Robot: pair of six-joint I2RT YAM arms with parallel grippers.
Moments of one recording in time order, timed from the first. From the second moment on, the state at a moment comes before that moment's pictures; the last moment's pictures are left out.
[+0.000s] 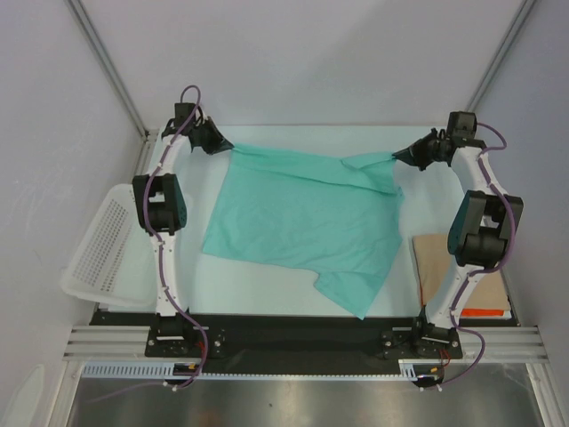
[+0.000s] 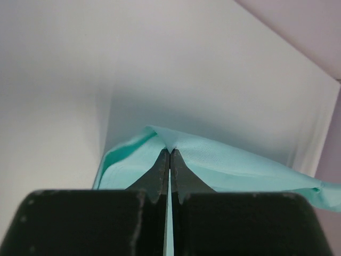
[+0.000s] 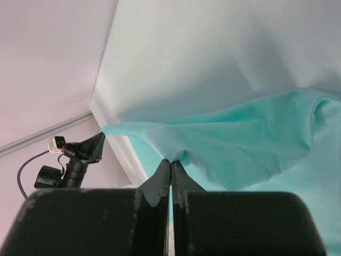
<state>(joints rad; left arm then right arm) 0.03 2.47 2.21 -0.53 0.45 -0.57 -0.19 1.93 1.61 -0.52 -0.55 0.91</state>
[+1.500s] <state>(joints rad) 0.04 2.26 1.81 -0.72 0.37 -0.43 -0.12 1.77 1.31 -0.62 -0.48 0.81</state>
